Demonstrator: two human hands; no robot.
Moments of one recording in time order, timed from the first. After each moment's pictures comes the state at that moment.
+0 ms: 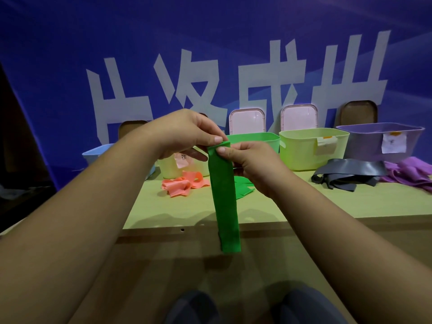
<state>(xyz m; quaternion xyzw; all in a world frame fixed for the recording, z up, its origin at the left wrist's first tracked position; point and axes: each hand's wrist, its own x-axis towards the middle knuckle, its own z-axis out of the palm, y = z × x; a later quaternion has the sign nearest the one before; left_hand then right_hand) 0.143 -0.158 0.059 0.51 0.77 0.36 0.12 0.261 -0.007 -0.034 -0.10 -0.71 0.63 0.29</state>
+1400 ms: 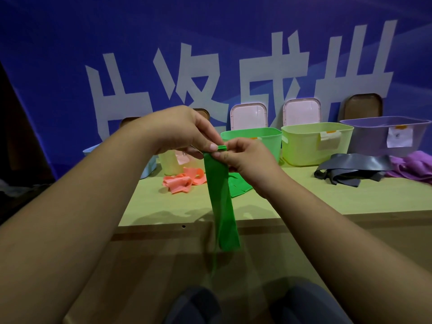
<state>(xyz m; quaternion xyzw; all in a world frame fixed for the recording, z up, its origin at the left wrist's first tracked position) 0.142 -0.161 0.063 0.49 0.81 0.31 0.13 0.248 -0.009 -0.049 -0.09 -0.76 0.55 0.34</state>
